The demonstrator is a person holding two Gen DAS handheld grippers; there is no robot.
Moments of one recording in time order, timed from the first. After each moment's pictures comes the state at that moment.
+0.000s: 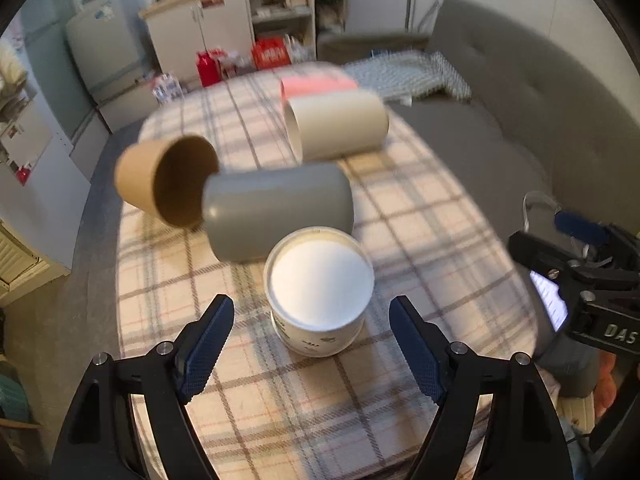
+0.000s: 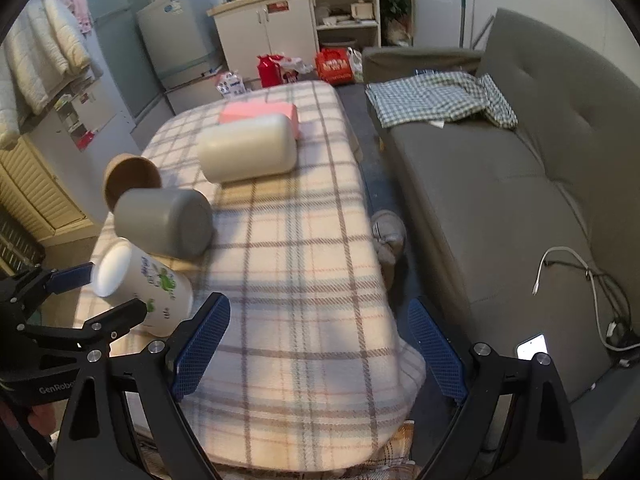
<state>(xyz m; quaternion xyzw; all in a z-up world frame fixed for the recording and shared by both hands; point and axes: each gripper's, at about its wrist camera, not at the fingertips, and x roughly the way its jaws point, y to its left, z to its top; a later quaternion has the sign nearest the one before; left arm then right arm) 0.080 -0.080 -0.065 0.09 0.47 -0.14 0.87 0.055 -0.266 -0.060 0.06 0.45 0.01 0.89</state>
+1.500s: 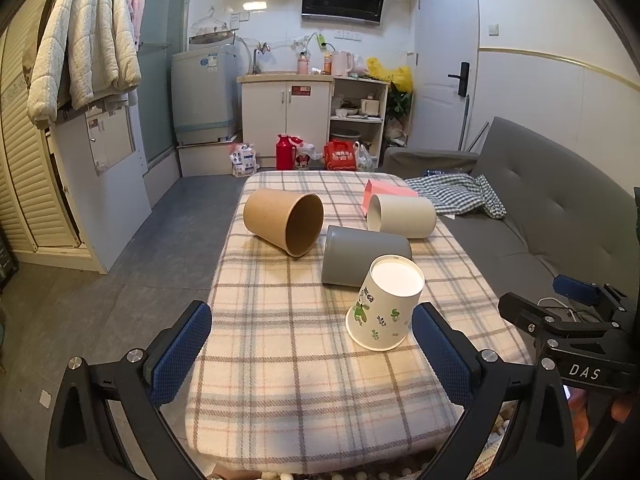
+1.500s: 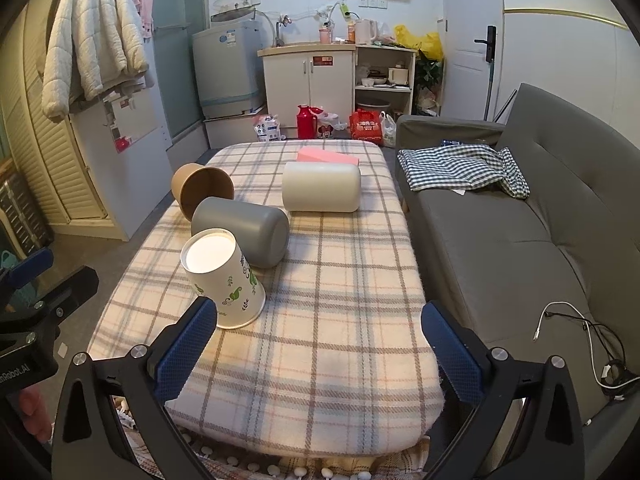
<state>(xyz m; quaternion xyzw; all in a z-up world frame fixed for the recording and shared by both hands) -0.013 -0.004 -0.038 -0.01 0.30 -0.04 0.95 -0.004 -0.209 -0.039 0.00 0.35 0.04 0.94</state>
